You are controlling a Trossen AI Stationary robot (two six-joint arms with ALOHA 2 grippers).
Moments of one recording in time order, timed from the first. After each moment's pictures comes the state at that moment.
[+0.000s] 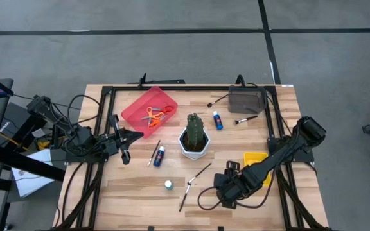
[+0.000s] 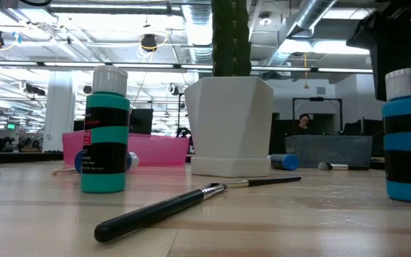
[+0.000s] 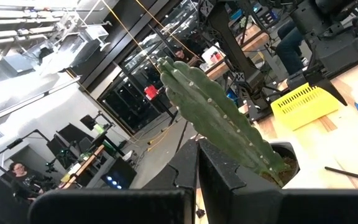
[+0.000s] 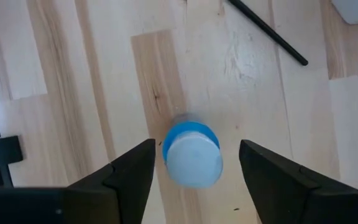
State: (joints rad) left arm -0.59 0.66 0.49 0.29 -0.84 0.78; right arm 0.64 1.74 1.29 -0.91 0.20 0.79
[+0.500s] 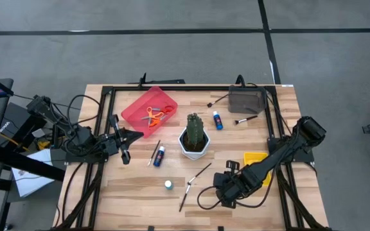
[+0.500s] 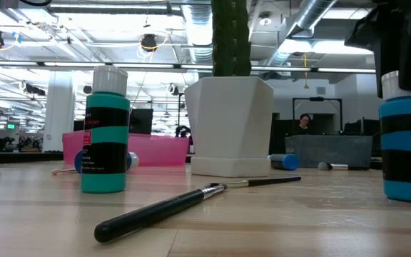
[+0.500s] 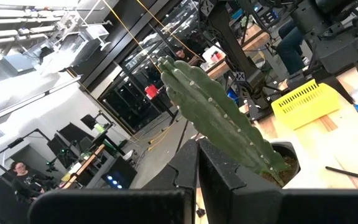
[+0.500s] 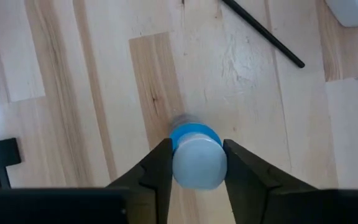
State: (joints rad) left arm -0.59 0.66 0.49 0.29 -0.85 0.78; right arm 0.63 1.74 1.29 -0.91 0.21 0.79
